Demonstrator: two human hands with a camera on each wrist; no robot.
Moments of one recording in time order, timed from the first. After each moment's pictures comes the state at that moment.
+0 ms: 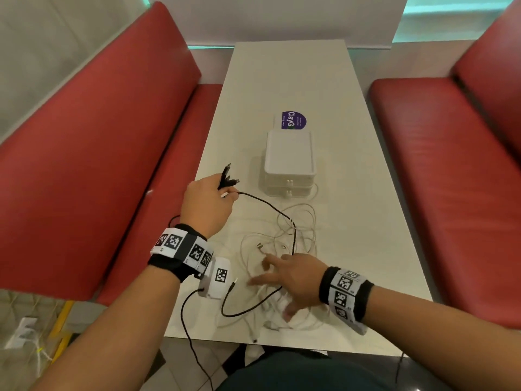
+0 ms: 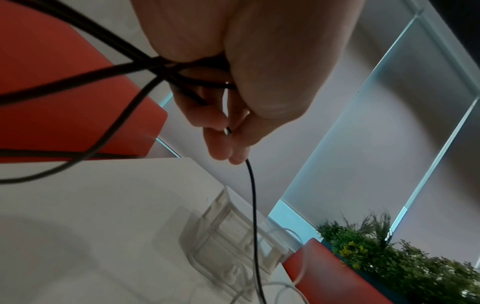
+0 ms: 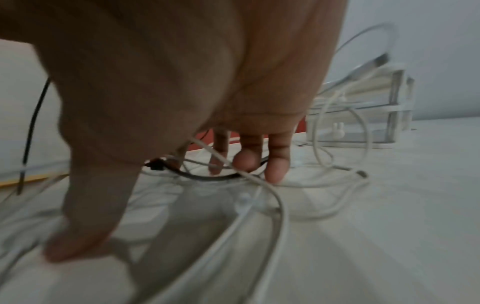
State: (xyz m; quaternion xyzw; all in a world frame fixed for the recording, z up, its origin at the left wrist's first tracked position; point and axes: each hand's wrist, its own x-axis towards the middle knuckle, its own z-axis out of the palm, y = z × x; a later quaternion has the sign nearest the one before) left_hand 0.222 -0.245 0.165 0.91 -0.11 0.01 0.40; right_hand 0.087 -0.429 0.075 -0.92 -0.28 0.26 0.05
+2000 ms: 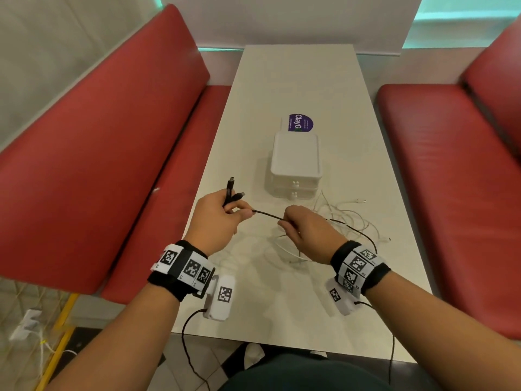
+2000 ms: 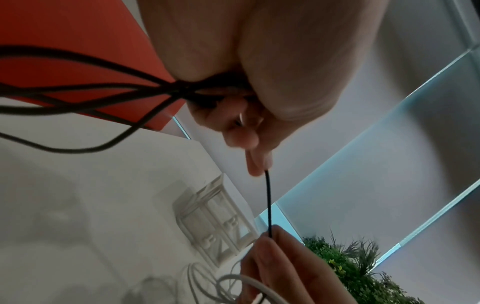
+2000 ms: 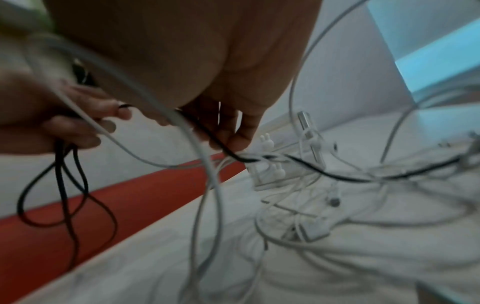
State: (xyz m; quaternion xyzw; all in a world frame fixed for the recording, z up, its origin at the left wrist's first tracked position) left_hand 0.189 -0.238 0.164 0.85 -0.08 -0.07 0.51; right_hand 0.129 -0.457 0.103 -0.94 -0.09 0.00 0.32
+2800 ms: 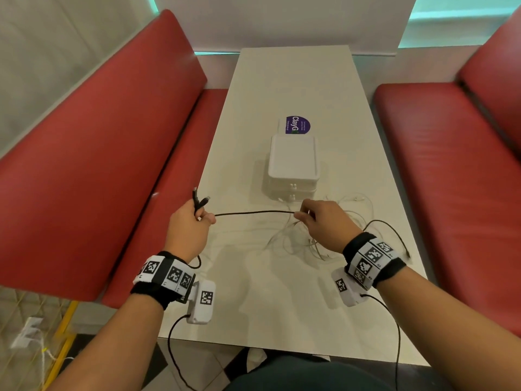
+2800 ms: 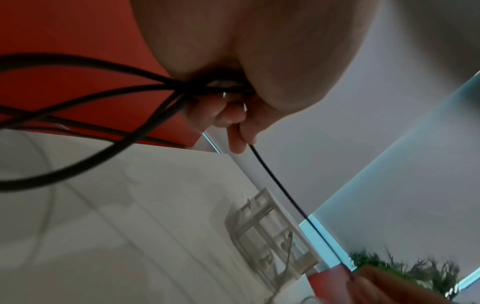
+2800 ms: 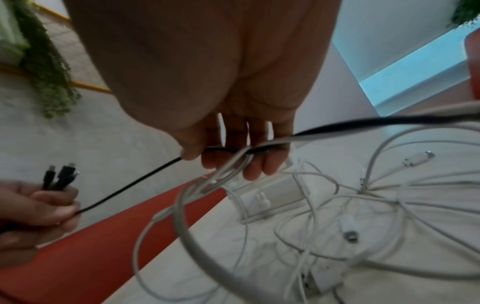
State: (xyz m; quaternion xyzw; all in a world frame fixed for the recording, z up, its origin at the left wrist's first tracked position) left_hand 0.206 -0.200 0.137 0.90 0.02 -0.03 0.44; right_hand 0.140 -0.488 0.114 -0.94 0.06 0.02 0.33
